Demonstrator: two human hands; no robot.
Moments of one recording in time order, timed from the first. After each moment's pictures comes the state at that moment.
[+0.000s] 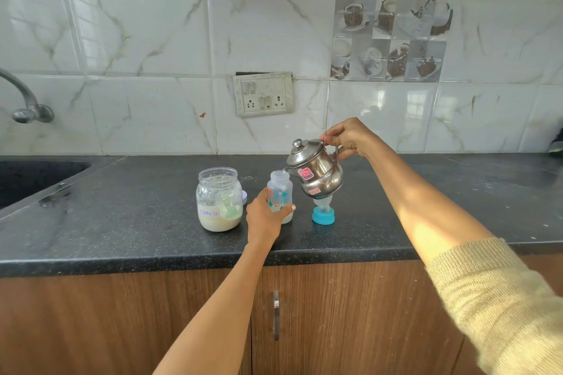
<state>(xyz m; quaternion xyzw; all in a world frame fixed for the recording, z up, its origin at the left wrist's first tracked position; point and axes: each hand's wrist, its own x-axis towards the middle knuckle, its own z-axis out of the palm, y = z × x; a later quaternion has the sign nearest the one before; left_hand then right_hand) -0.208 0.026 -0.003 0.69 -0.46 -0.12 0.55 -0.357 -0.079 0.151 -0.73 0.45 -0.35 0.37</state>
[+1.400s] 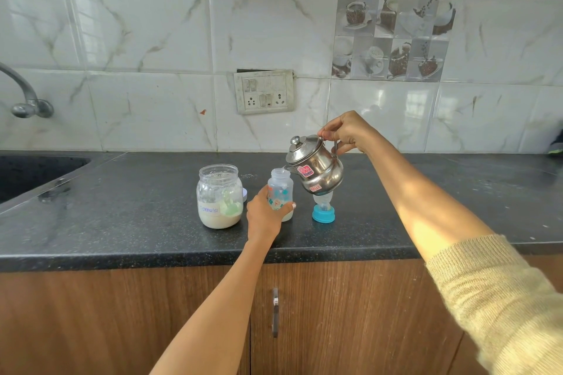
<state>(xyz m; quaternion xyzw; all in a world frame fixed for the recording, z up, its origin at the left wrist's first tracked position) -0.206 0.024 -0.005 0.70 -0.46 -0.12 0.54 -0.351 -0.071 0.160 -0.75 0.47 -0.34 0.32</state>
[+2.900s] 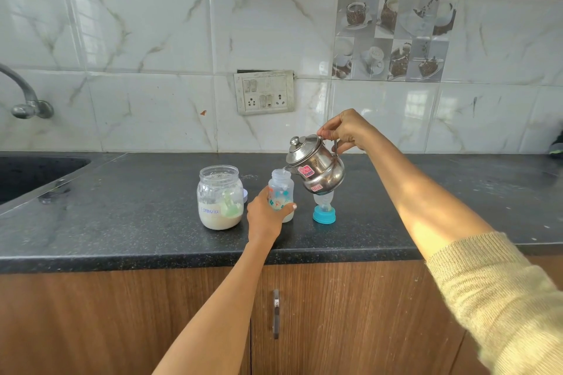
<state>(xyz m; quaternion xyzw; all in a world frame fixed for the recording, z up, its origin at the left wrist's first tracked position) -0.207 0.025 -0.002 0.70 -0.45 -0.12 0.54 -0.348 -0.068 0.166 -0.76 0.47 -0.33 0.31</state>
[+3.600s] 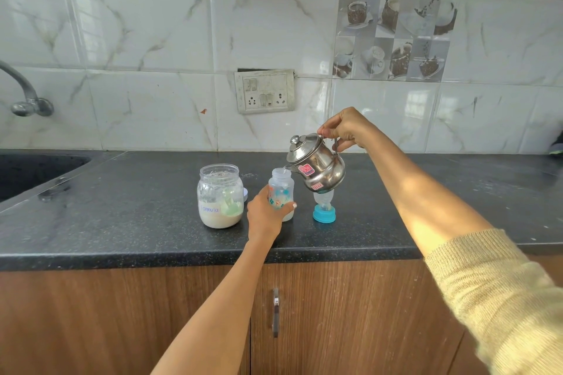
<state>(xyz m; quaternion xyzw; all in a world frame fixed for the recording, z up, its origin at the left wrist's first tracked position) -0.207 0.026 -0.002 0.69 -0.46 -0.12 0.55 -0.347 -0.068 0.168 -0.76 0.48 -0.32 0.30</state>
